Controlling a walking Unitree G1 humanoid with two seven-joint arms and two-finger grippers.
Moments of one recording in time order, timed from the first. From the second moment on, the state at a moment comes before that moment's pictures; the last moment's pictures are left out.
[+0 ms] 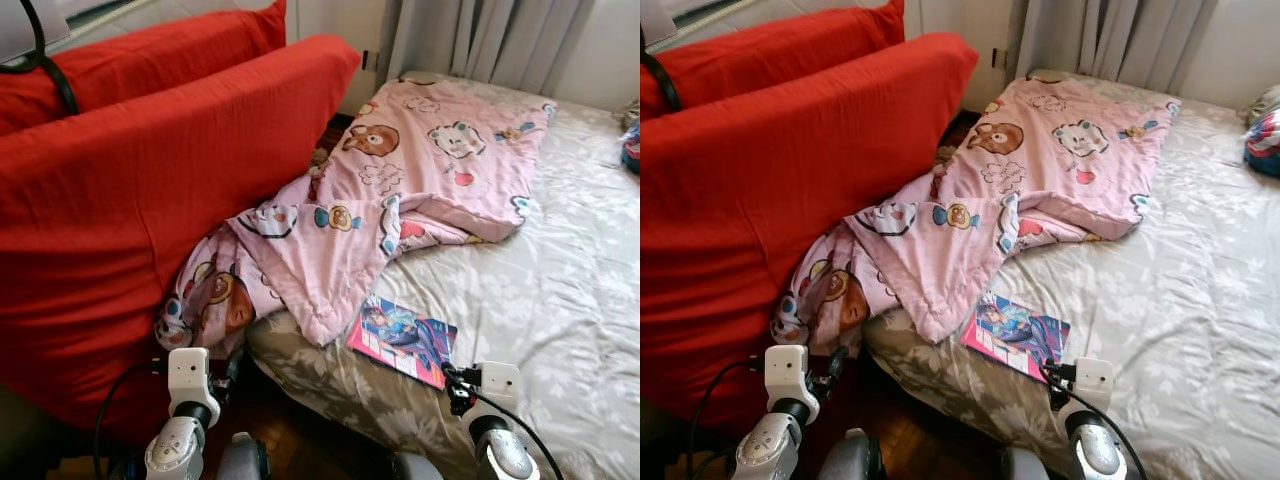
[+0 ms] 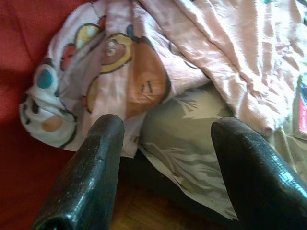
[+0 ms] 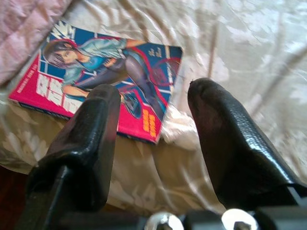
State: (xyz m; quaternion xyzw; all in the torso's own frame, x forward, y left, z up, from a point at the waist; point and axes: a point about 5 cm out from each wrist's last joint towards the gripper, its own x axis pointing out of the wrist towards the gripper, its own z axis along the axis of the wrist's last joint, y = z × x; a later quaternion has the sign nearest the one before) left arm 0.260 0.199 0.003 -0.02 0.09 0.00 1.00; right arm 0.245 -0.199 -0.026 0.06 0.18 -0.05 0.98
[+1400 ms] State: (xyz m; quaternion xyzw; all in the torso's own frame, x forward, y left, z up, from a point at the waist) left arm 0.259 0.192 0.002 -0.03 0.10 -0.01 0.99; right arm 0.244 -0.192 -0.029 0.06 0.20 -0.02 0.98
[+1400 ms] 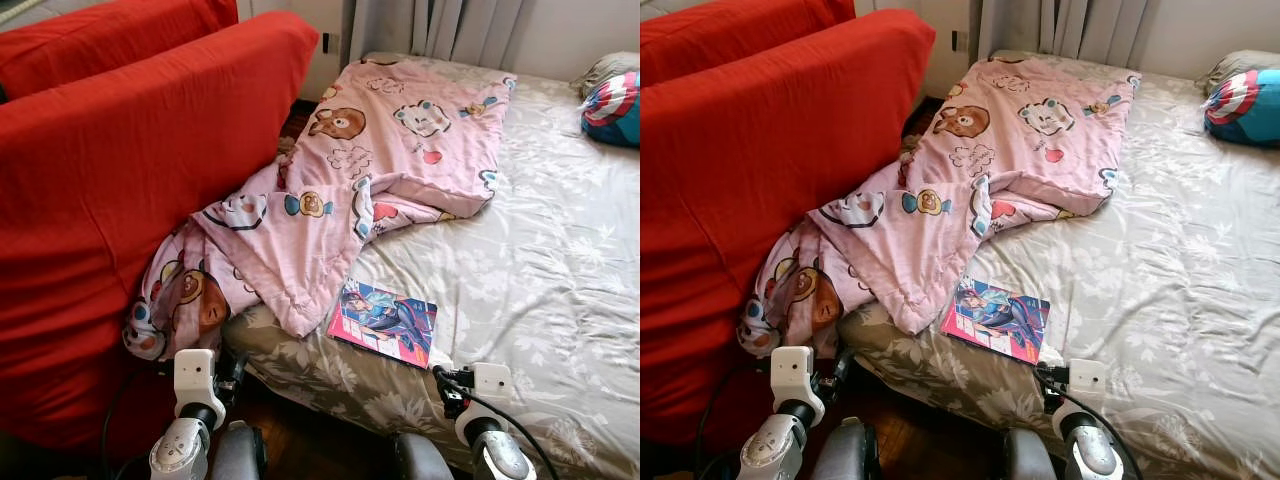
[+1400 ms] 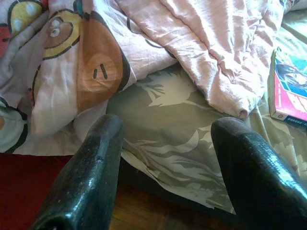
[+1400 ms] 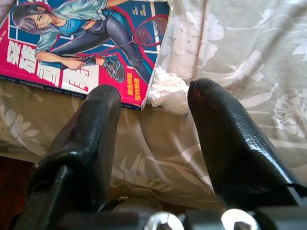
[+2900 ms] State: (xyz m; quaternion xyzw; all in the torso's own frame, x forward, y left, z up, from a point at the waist) left arm 0.267 0.185 0.009 -0.03 0.09 -0.03 1.00; right arm 0.243 -0.201 -0.030 0.05 0.22 -0.05 0.97
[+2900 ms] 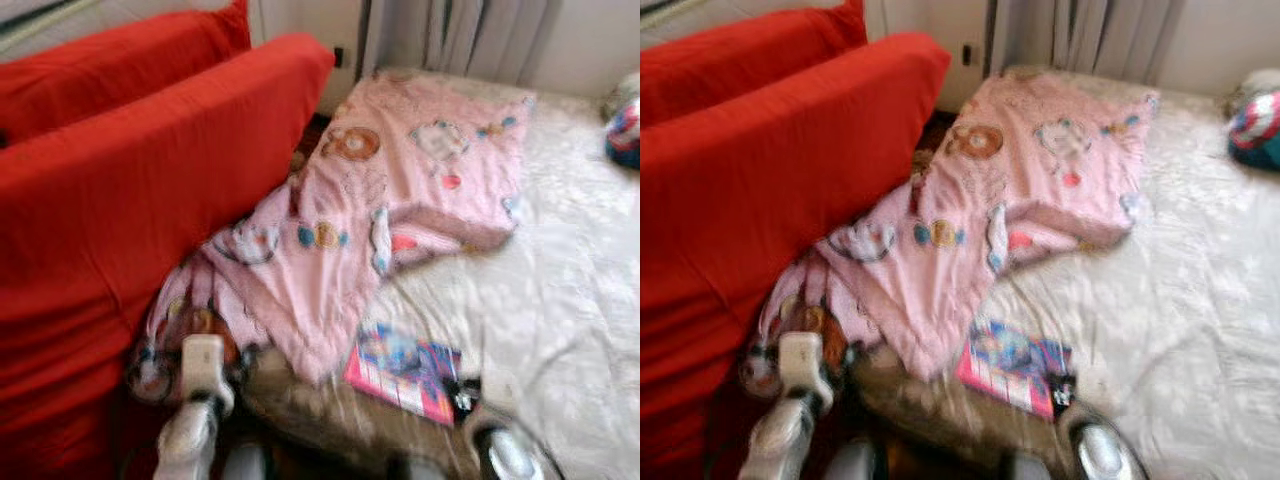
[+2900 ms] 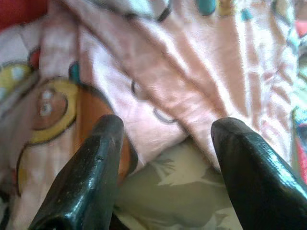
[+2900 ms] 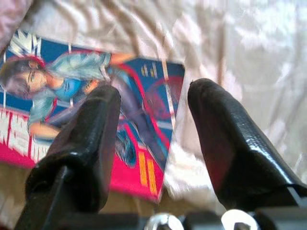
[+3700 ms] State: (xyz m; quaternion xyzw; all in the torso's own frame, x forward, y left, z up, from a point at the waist) left arm 0.250 0.203 0.004 -0.01 0.10 -0.02 1.00; right arm 0.263 -0.239 -0.011 -0.06 0.24 -0.05 0.97
